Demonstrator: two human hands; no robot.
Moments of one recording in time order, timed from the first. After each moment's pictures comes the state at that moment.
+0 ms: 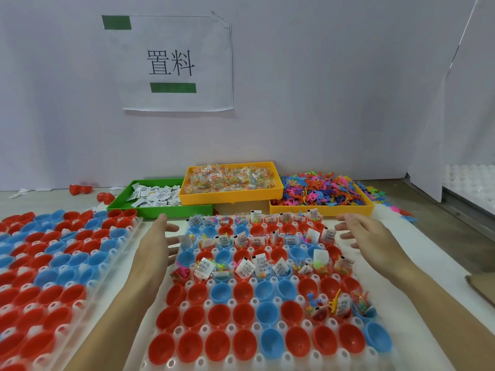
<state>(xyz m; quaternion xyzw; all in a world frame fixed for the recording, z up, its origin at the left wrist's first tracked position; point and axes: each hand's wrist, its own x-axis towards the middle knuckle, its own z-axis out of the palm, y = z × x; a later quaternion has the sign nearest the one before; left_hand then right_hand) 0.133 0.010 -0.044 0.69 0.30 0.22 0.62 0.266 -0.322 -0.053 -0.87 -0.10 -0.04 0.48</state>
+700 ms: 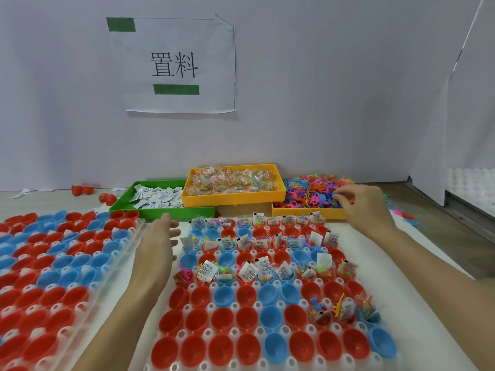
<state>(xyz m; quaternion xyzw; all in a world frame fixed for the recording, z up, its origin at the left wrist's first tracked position) 0.131 0.009 -0.043 0.73 0.26 0.27 0.57 0.346 -0.308 -0.035 -0.89 -0.21 -0.28 0.28</state>
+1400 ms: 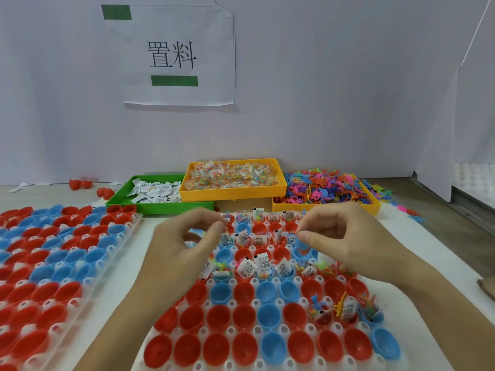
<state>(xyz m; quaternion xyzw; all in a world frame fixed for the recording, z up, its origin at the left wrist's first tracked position) 0.100 -0.041 -0.005 0.84 0.01 0.30 0.45 0.205 -0.281 0.012 -0.78 -0.38 0.04 0.49</state>
